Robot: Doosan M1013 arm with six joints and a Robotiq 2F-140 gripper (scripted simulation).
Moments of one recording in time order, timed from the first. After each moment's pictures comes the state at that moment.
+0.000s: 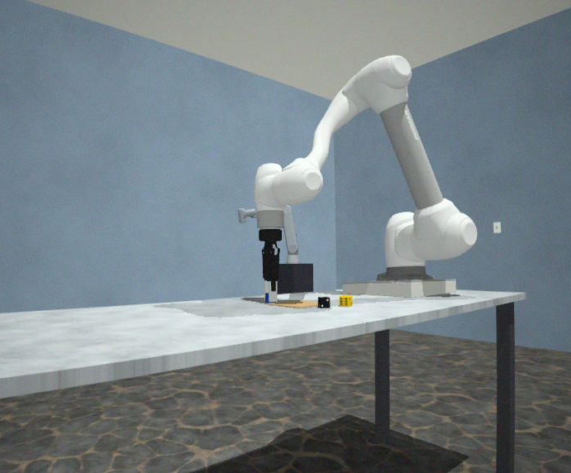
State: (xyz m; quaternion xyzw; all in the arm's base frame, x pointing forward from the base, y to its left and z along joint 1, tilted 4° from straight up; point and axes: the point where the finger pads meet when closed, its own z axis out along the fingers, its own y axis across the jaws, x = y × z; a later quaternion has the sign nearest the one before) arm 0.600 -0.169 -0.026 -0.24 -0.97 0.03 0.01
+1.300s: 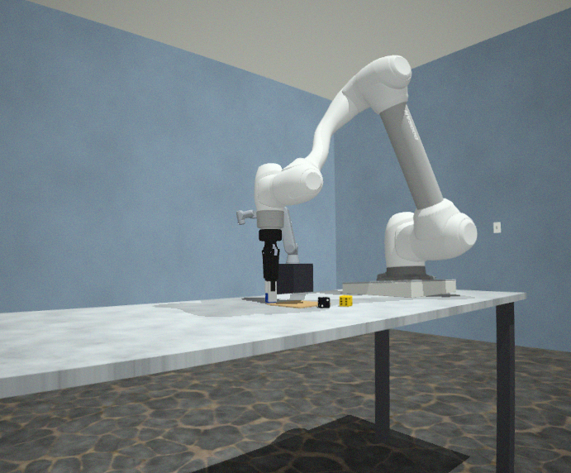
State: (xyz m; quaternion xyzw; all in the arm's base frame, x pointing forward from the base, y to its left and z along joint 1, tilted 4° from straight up) arm 0.600 -0.169 -0.026 -0.24 -0.97 0.03 0.01
